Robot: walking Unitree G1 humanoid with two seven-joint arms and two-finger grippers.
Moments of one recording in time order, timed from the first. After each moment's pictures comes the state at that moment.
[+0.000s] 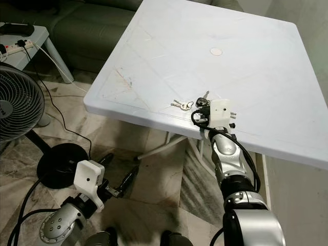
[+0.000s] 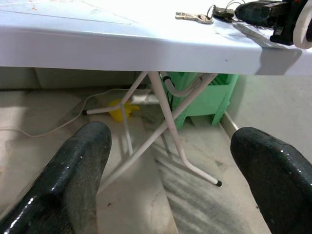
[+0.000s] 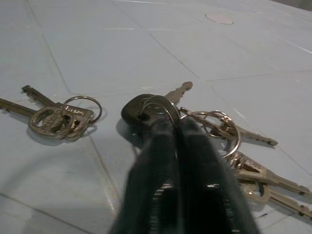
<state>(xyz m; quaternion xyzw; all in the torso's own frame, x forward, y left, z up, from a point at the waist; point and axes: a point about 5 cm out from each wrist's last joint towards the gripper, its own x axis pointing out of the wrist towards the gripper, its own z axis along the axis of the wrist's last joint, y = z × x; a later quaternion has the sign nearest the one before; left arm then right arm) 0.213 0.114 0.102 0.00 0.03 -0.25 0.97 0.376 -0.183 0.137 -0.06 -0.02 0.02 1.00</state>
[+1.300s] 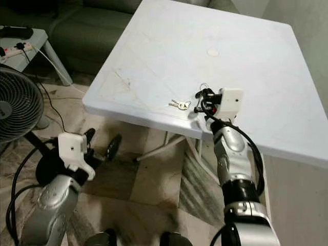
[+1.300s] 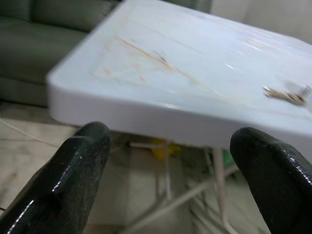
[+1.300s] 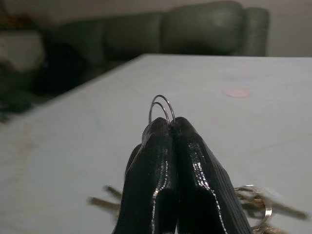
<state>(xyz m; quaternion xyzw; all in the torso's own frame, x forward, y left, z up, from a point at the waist) 0.280 0.149 0.131 -0.05 -0.04 -0.12 0.99 0.355 -0.176 0.169 0.08 -0.15 0.10 0.98</state>
